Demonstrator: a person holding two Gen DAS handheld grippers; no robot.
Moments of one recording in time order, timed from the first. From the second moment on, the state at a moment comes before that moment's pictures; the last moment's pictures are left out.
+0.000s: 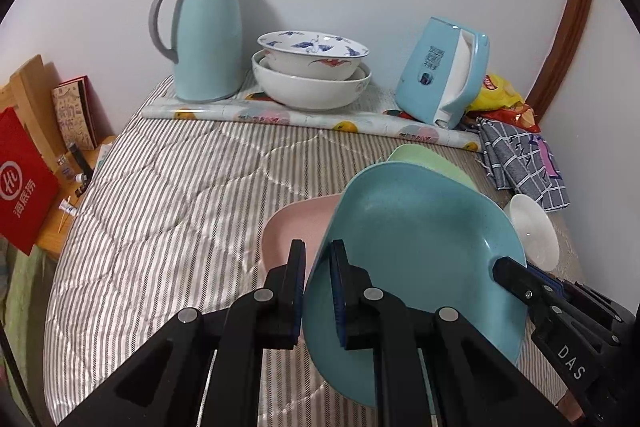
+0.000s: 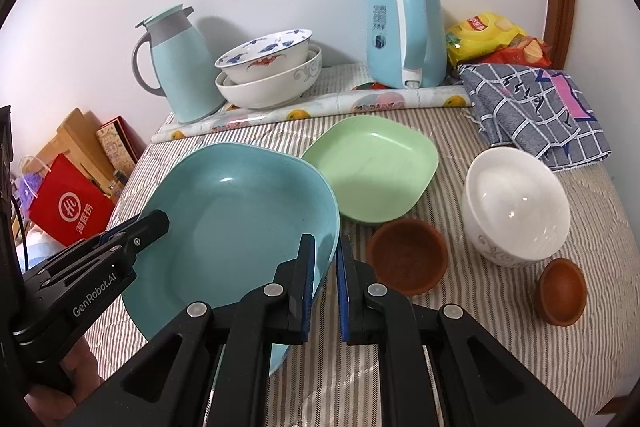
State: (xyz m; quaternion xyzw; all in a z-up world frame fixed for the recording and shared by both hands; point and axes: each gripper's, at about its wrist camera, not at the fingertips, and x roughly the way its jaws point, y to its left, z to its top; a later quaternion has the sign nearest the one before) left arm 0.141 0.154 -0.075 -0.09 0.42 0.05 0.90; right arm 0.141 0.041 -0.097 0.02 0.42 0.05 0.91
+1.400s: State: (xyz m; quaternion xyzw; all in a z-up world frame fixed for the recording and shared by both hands) left arm 0.176 0.181 -0.142 -0.11 0.48 0.09 0.87; right arm 0.216 0.077 -0.161 -0.08 0.48 0.08 0.87
